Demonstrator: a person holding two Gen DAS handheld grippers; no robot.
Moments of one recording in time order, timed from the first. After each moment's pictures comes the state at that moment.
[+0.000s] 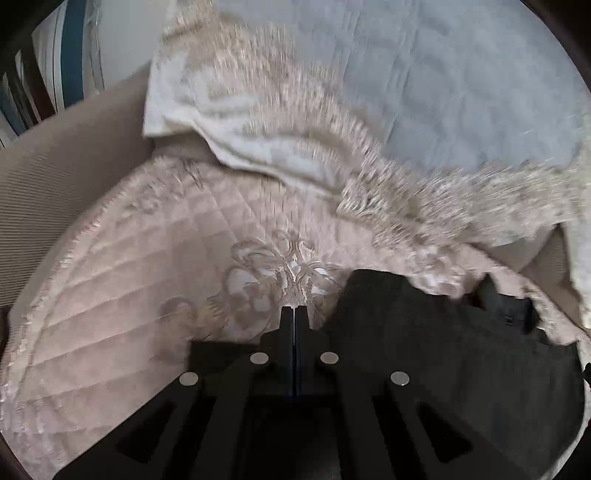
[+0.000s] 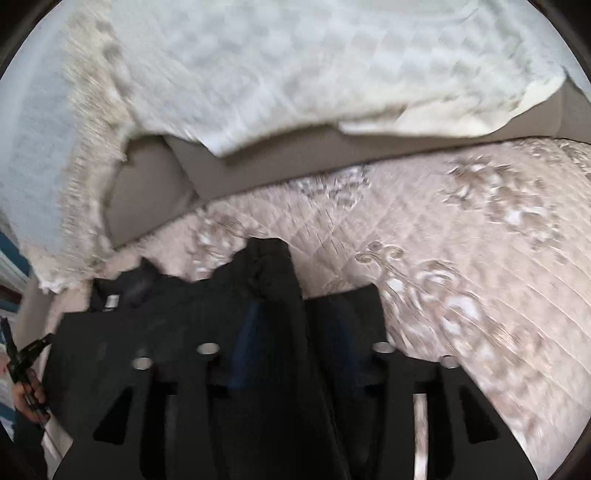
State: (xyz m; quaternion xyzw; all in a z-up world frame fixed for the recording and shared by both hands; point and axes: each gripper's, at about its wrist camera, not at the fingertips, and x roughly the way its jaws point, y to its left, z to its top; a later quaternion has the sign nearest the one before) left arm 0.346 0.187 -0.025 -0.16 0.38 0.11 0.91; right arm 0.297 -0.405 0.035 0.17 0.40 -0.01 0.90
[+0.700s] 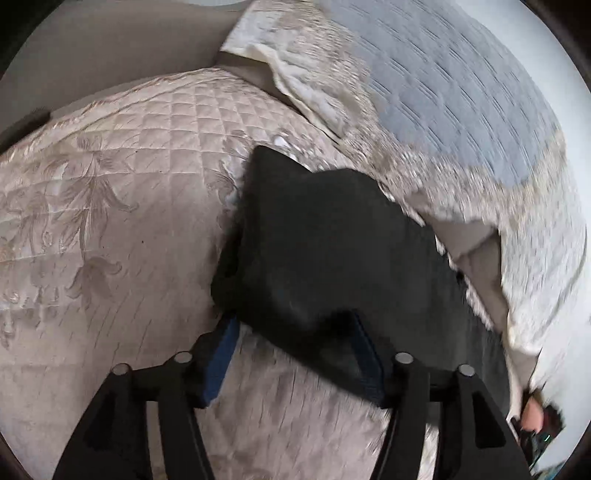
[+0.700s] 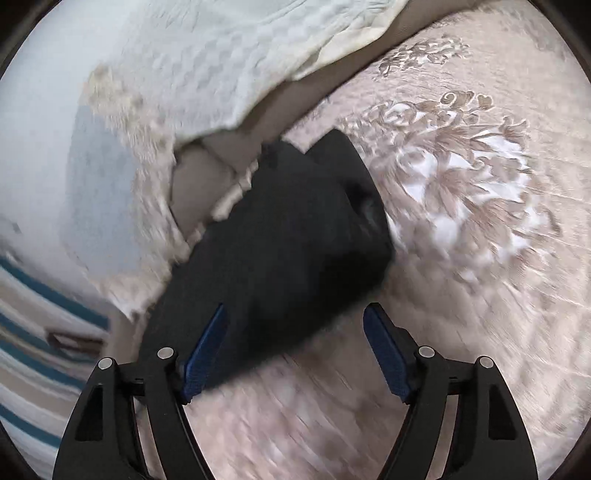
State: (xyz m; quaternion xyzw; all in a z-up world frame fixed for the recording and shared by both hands) left arm 0.217 0.179 -0.069 -0.36 0.37 0.06 0.85; right arm 0.149 -0.397 -0.017 0.40 0.35 0.04 0.85
